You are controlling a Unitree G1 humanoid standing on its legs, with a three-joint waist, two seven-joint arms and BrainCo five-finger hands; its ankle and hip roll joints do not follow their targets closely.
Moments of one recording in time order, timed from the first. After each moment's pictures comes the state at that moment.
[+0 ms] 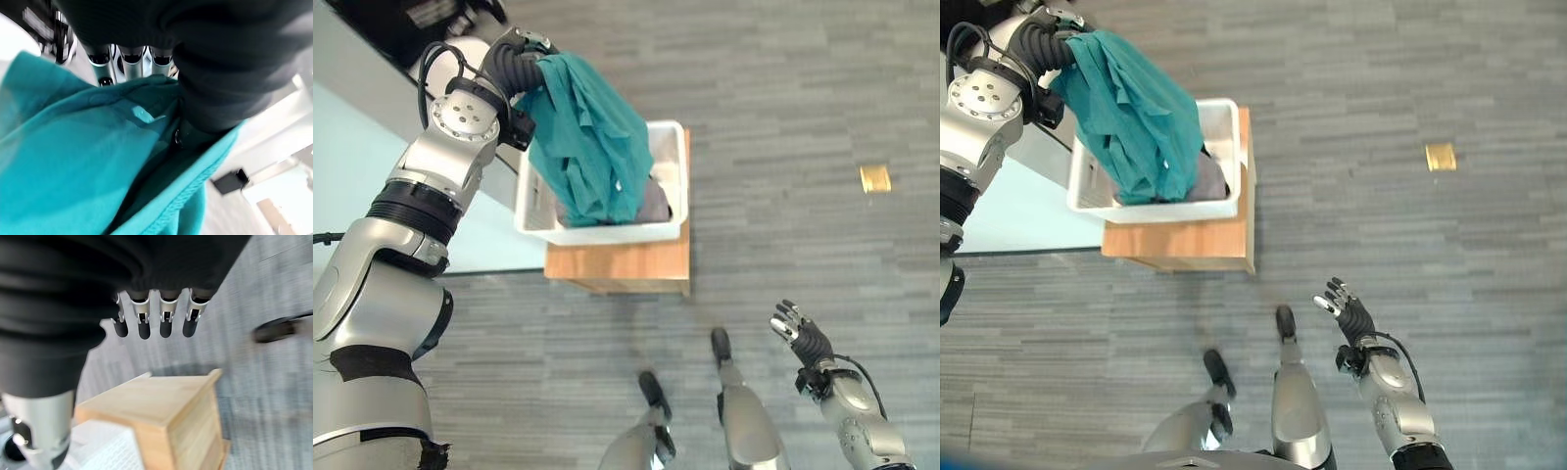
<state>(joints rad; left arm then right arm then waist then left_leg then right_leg) -1.32 0.88 -0.71 0.76 -0.55 0.00 0.00 0.11 -0.38 0.09 0.16 0.56 0.04 0.03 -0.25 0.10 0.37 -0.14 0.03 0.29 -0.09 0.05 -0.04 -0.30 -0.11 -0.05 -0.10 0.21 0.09</state>
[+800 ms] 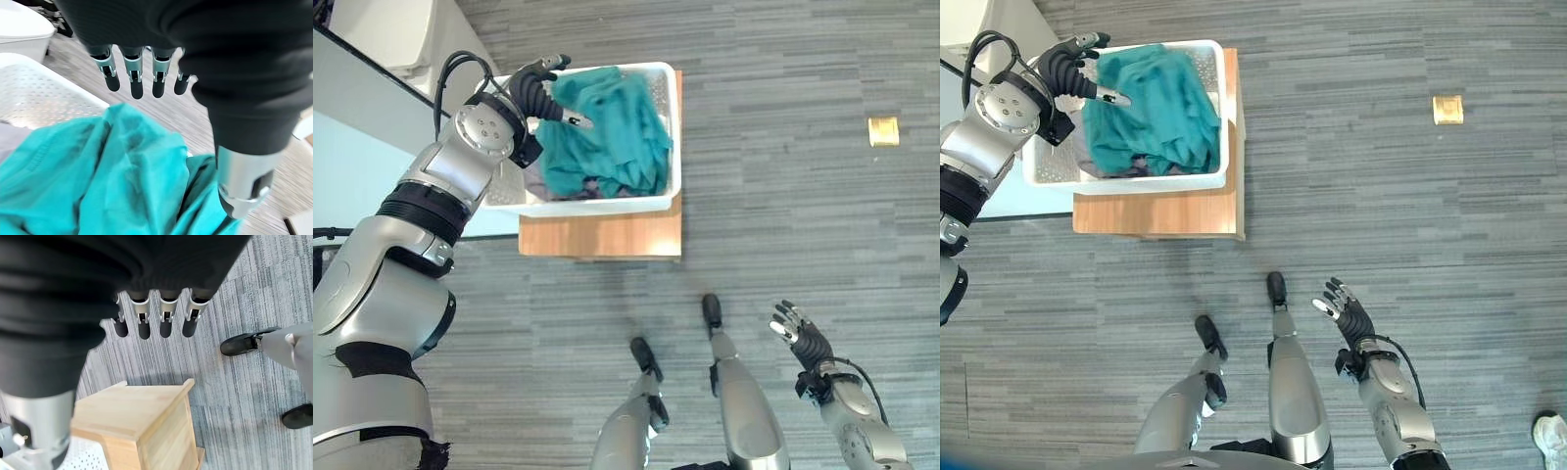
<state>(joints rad) -1.30 0.89 -0.81 0.68 -0.29 0.00 -0.06 0.15 -0.38 0.10 0.13 0.55 0.01 0.03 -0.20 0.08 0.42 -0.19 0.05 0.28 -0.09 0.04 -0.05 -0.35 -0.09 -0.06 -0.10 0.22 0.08</state>
